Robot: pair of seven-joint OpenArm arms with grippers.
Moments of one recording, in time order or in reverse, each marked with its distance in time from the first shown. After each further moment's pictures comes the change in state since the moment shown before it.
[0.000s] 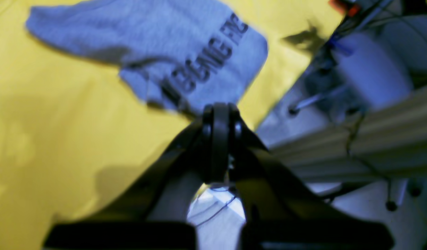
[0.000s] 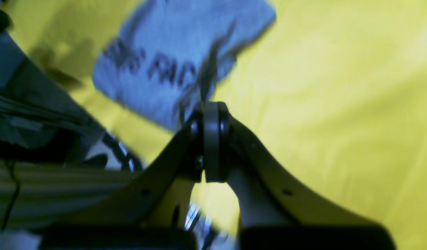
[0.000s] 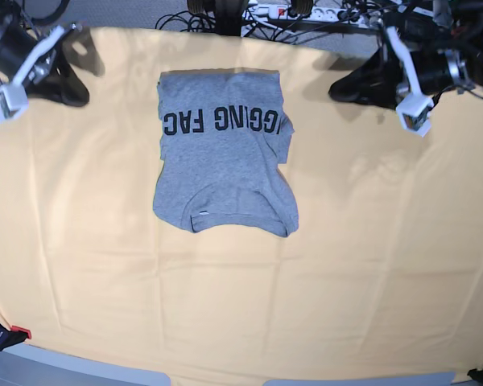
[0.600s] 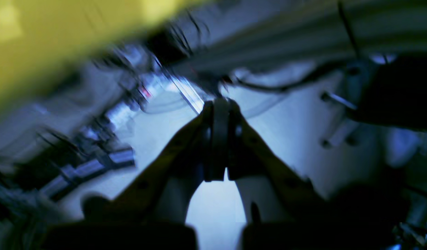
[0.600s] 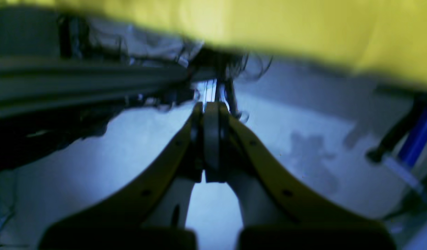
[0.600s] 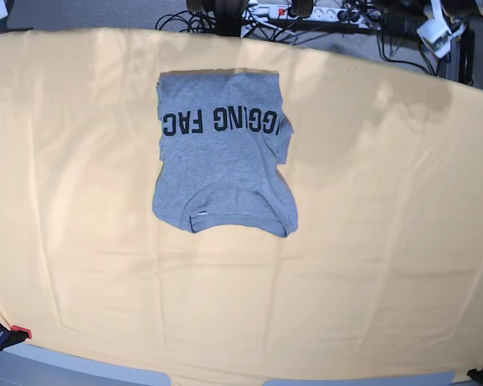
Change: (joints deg) left arm 39.0 -4.3 -17.4 5.3 1.1 2.8 -0.5; right arm -32.2 -3.0 13.4 -2.4 0.2 0.0 0.5
